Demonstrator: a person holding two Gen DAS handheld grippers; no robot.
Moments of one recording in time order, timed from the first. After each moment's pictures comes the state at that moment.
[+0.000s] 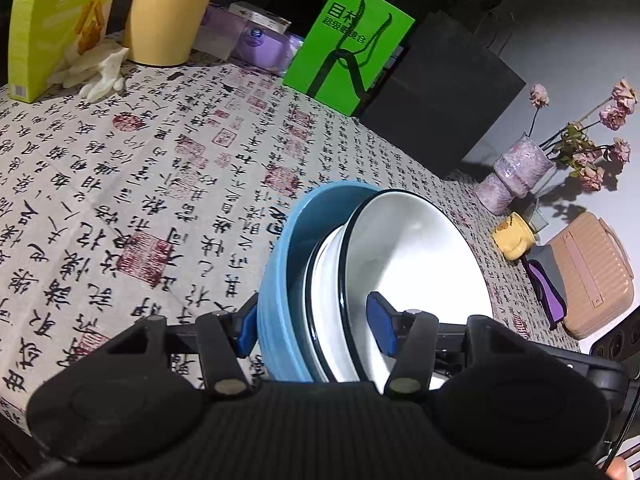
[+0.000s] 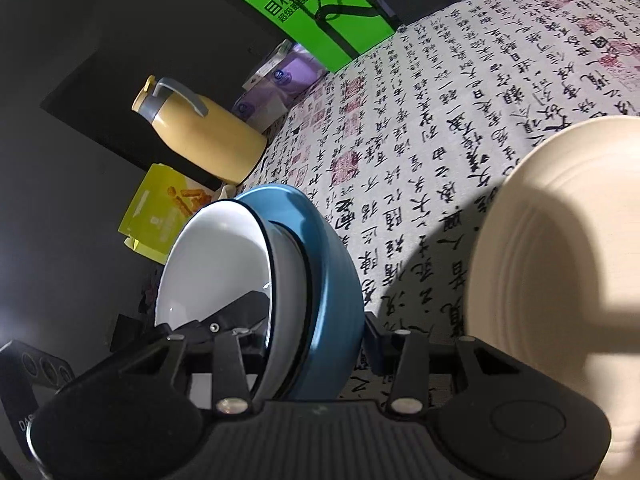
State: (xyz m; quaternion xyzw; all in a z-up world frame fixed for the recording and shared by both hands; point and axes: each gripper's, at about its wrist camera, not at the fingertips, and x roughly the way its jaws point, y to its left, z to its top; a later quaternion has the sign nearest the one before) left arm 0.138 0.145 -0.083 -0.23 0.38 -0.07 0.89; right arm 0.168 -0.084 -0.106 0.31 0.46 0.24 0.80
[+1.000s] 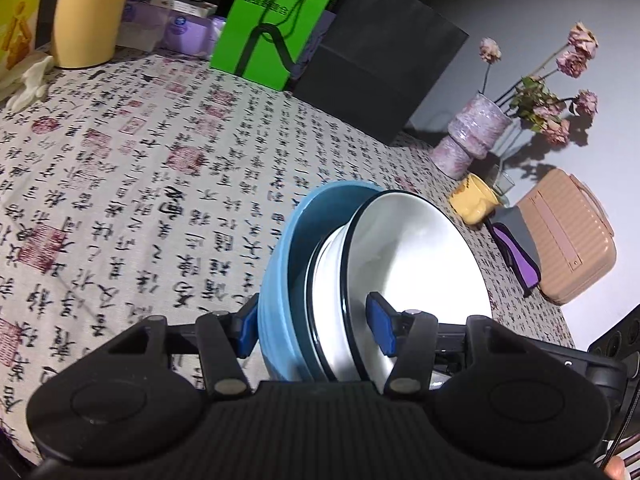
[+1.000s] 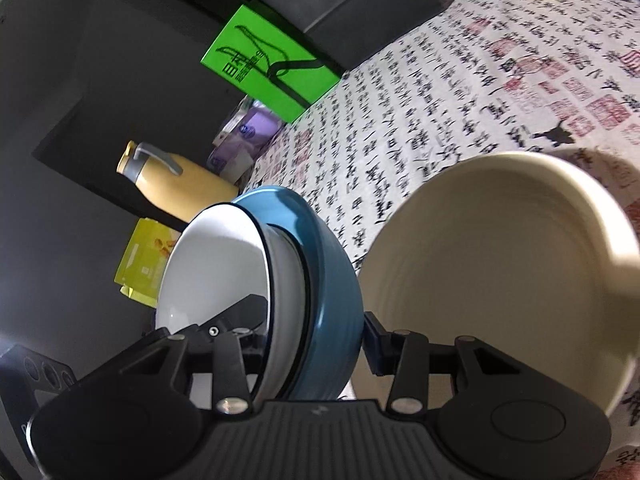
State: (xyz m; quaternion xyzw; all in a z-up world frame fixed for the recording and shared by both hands) left arm 0.146 0.053 -0.078 -0.20 0.39 -0.12 0.89; right arm 0.147 -0.176 -0.107 0.36 0.43 0.19 0.81
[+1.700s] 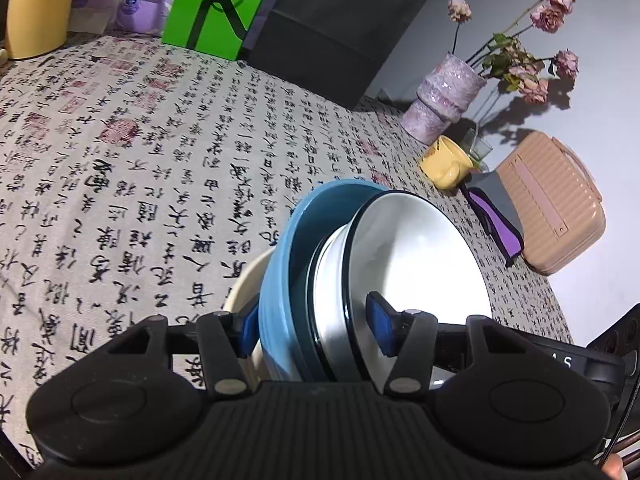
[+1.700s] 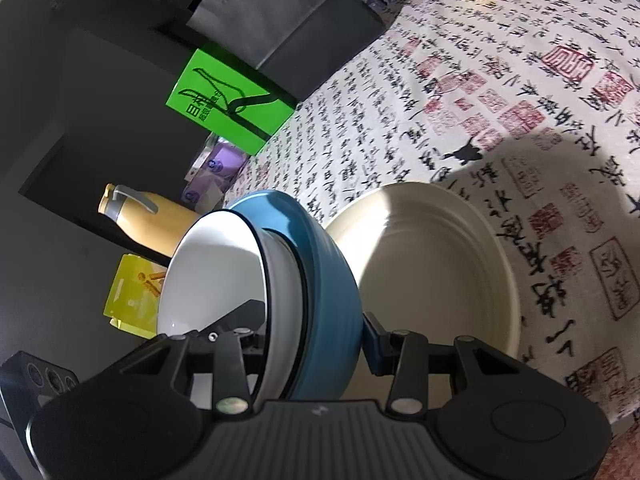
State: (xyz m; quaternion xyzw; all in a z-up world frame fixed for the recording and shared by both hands) left arm 0.154 -0.008 -0.090 -0.18 0.41 -0.15 0.88; right arm 0.131 -0.242 -0.123 0.39 0.42 0.15 0.81
